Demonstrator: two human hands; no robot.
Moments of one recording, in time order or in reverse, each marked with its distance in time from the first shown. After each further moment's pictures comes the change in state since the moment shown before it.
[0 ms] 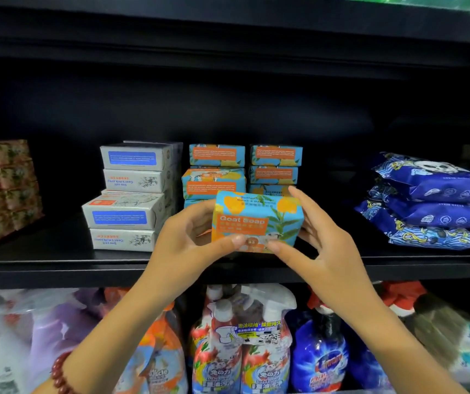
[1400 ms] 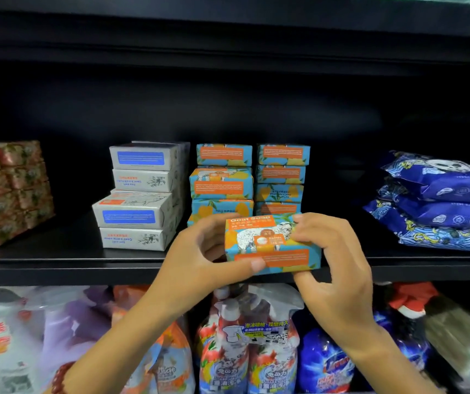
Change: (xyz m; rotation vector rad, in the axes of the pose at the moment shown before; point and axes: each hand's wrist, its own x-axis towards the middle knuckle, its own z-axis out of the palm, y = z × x) left_hand -0.013 -0.002 0.004 -0.024 -0.028 -0.099; right_hand -0.016 0.011 0.014 -0.340 0.286 -0.467
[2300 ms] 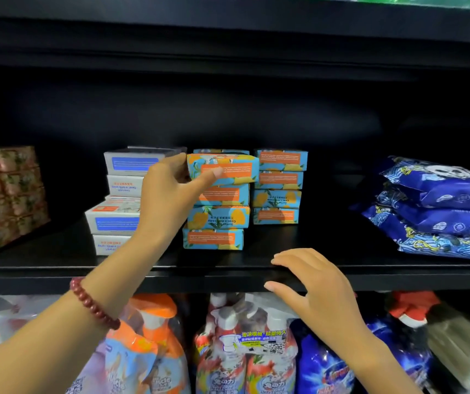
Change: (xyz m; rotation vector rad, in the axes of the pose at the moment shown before) left_hand 0.078 0.018 -0.030 0.432 0.438 0.111; right_hand -0.026 0.037 0.010 -0.299 -0.354 0.163
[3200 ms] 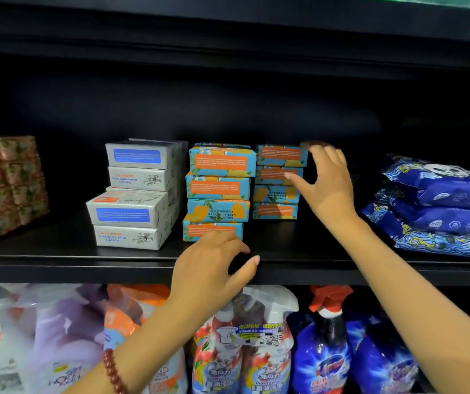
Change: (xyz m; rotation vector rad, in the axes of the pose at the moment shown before) left_hand -0.087 -0.048 0.037 0.616 -0.259 0.357; right_hand 0.127 0.040 -0.021 -0.081 0.132 0.221
